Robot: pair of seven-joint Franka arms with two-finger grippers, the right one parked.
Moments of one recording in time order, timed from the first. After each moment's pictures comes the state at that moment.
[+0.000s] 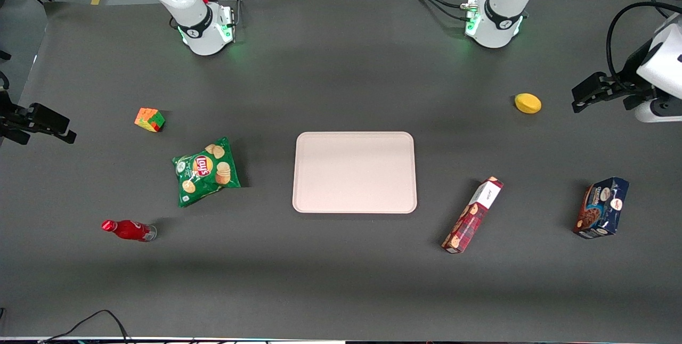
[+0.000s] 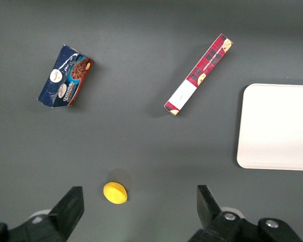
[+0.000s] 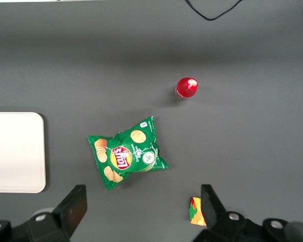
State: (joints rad) arm -0.05 -0.01 -0.05 -1.56 0.01 1.54 -0.13
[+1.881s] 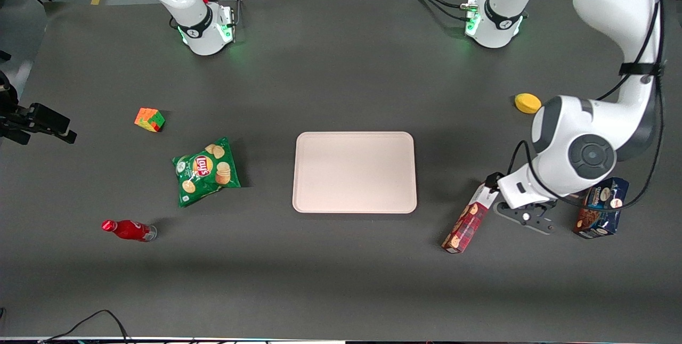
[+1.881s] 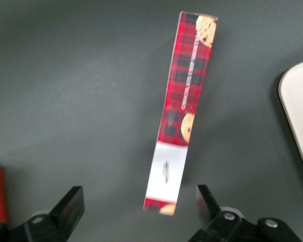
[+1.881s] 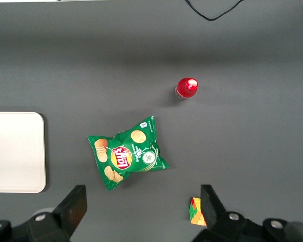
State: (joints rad) arm -0.06 0.45 -0.14 -1.69 0.10 2.13 0.20
